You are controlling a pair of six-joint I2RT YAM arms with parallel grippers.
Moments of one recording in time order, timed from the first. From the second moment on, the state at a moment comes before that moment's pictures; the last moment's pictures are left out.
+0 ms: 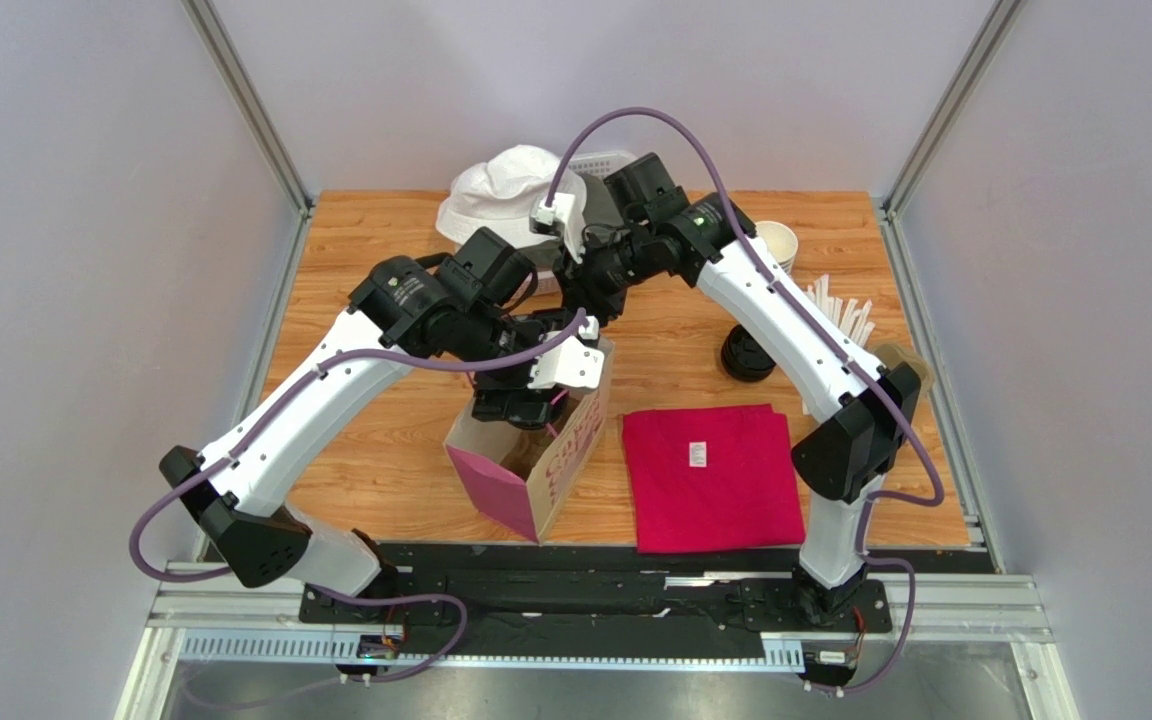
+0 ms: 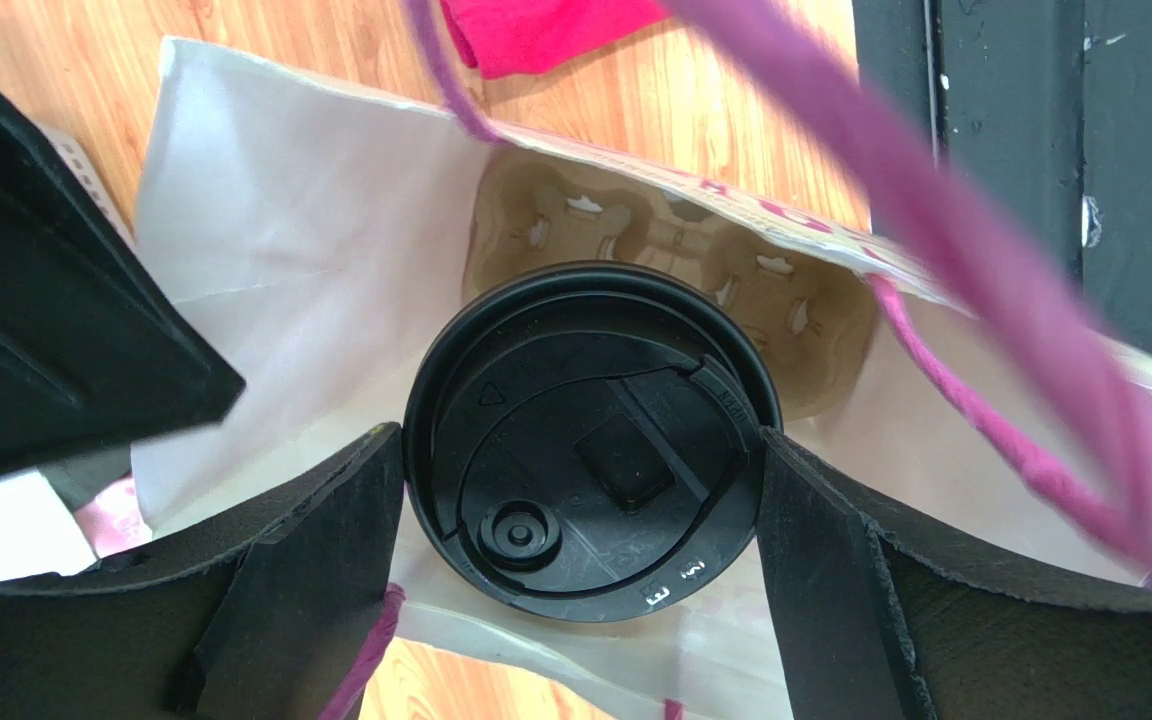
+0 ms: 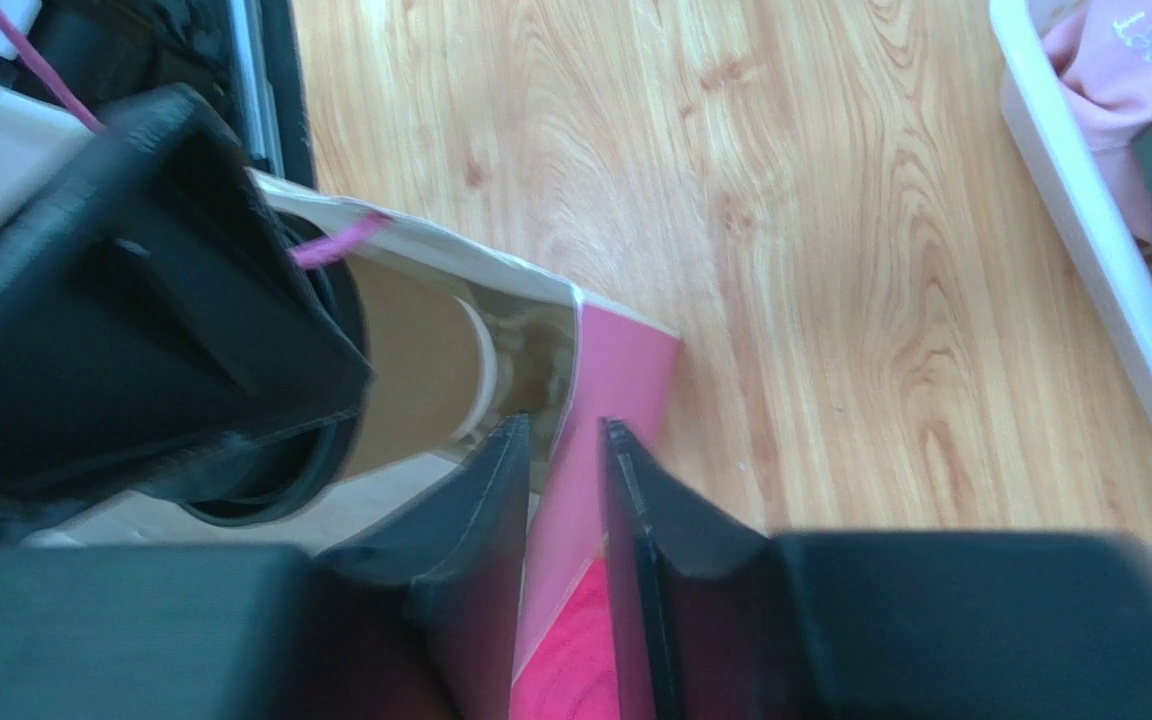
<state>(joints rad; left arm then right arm) -0.76 1.44 1.69 -1.34 0.40 0.98 0.64 1.87 2.05 -1.04 -0.68 -0.41</state>
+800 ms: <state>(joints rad) -0.78 1.58 1.77 -1.35 0.46 1.11 0.65 1.86 2.03 -1.03 -0.61 -0.23</state>
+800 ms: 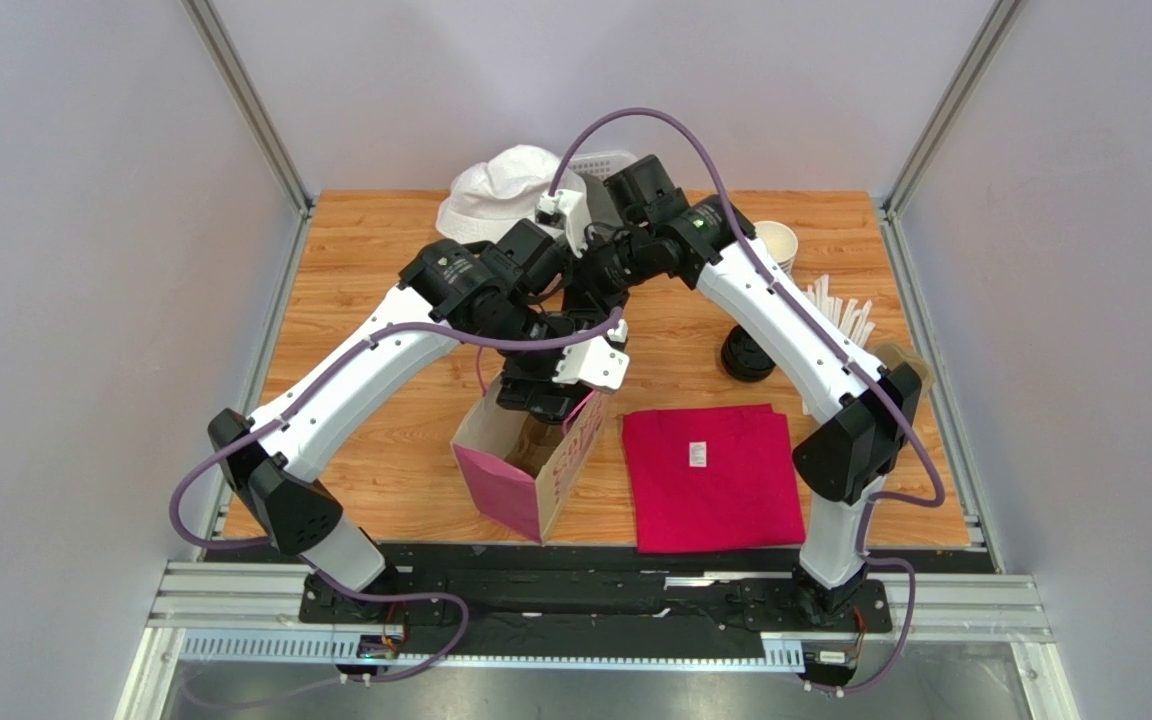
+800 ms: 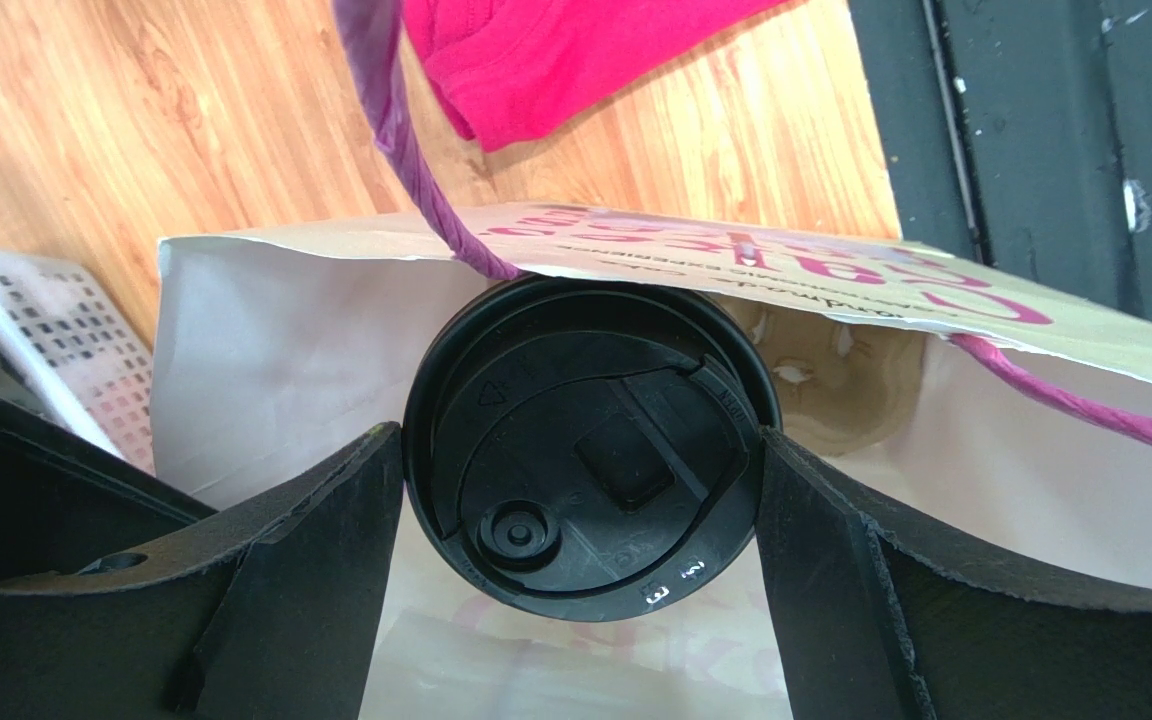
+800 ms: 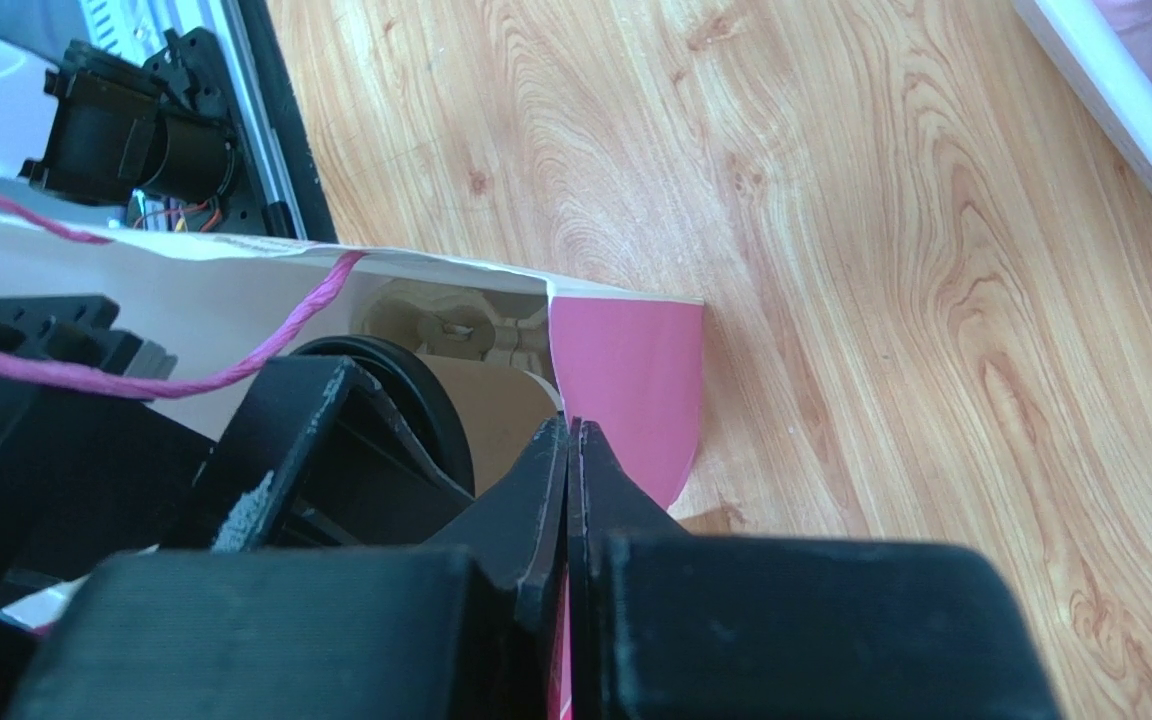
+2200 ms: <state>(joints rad) -0.69 1.44 1.67 -1.35 0.43 1.13 0.61 1.76 1.96 -1.19 -0.51 -0.10</state>
